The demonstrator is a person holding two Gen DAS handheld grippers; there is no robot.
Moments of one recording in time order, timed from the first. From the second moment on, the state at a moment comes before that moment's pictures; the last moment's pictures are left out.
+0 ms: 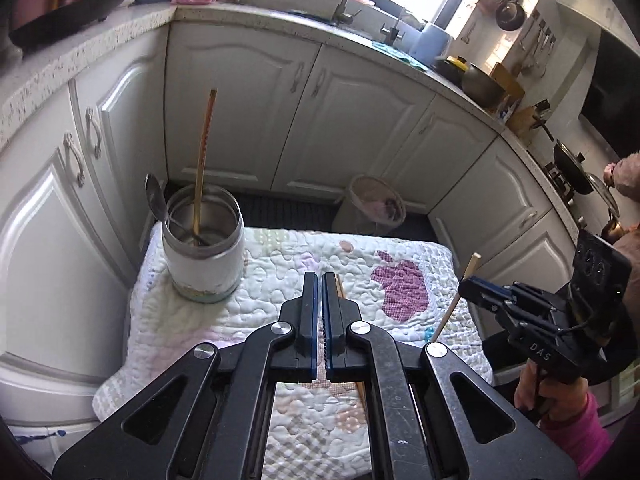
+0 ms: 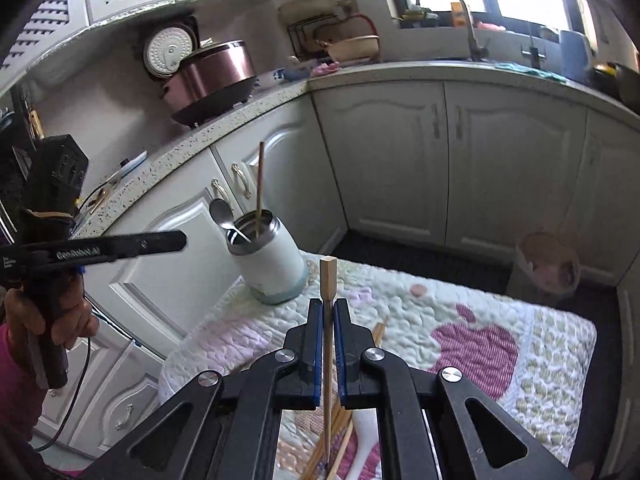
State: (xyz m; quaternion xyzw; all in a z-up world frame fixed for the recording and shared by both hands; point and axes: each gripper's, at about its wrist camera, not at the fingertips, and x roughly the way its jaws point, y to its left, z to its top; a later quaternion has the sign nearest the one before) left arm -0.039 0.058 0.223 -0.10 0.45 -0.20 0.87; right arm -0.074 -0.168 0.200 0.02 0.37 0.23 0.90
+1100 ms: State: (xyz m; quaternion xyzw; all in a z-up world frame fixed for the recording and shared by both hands) left arm 0.011 -0.114 0.041 0.14 0.57 -0.24 0.77; right arm -0.077 -0.247 0.161 0.08 0.42 0.18 0.89
